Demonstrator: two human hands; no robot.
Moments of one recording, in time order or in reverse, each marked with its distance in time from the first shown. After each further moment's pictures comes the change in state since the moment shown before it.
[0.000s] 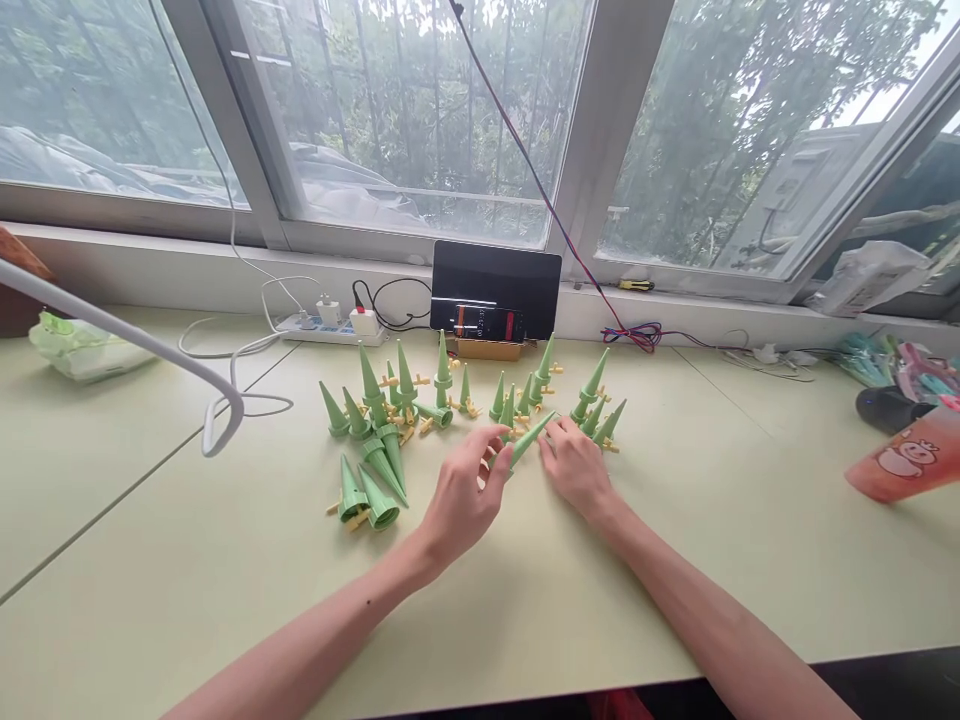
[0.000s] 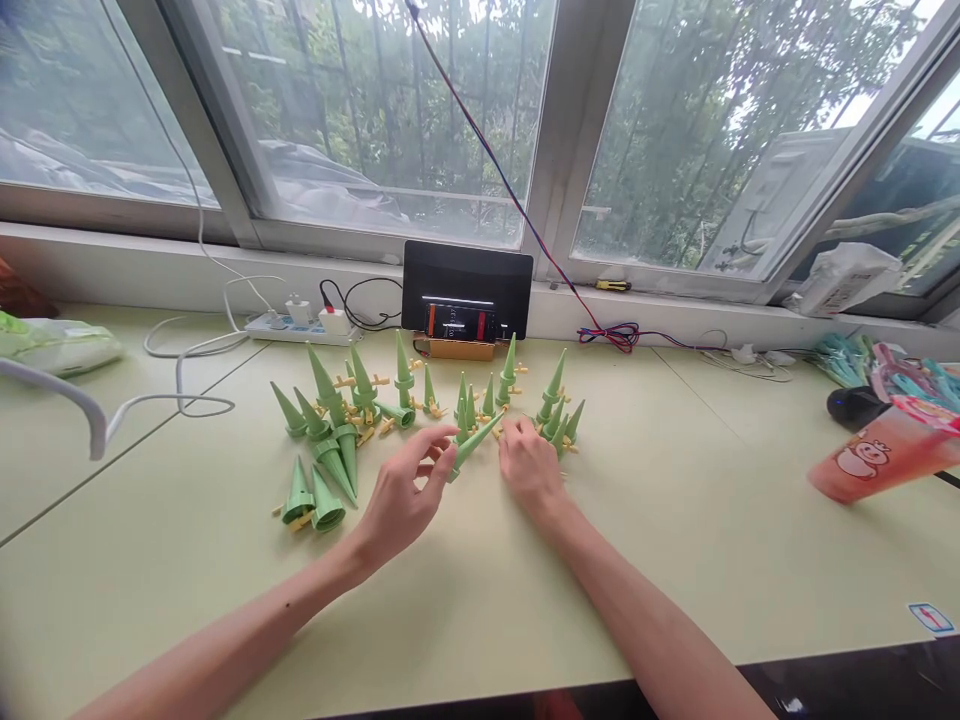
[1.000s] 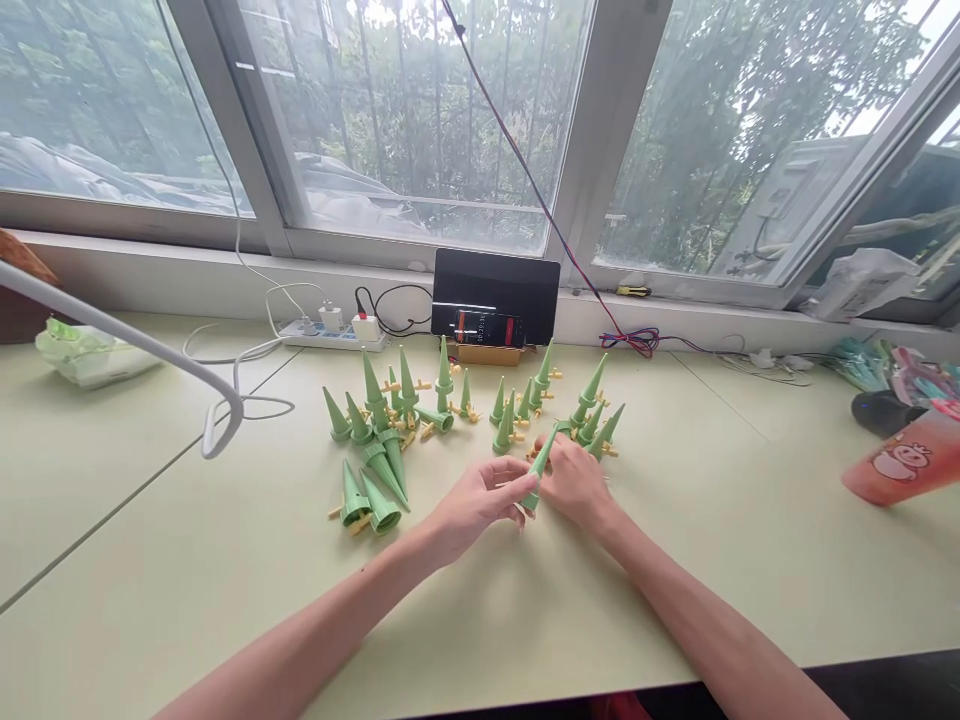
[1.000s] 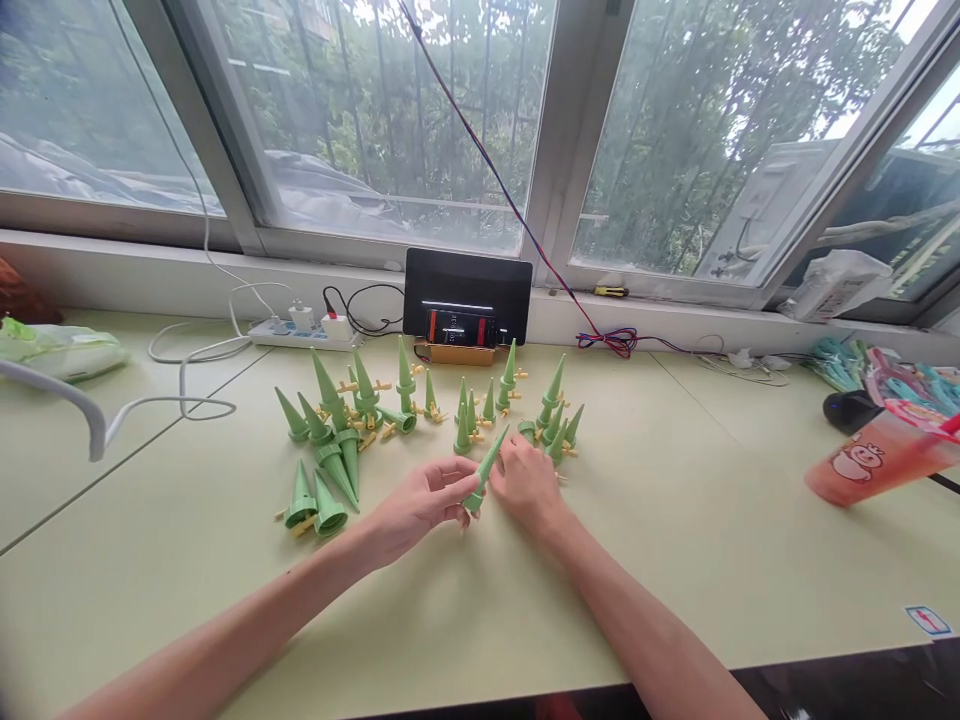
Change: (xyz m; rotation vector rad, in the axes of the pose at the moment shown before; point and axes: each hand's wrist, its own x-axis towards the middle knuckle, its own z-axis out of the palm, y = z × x) left_hand 0.004 0.007 -0.003 -0.810 -0.464 -0.603; right_hand -0.010 -0.006 -0.006 0.098 -0.106 -0.019
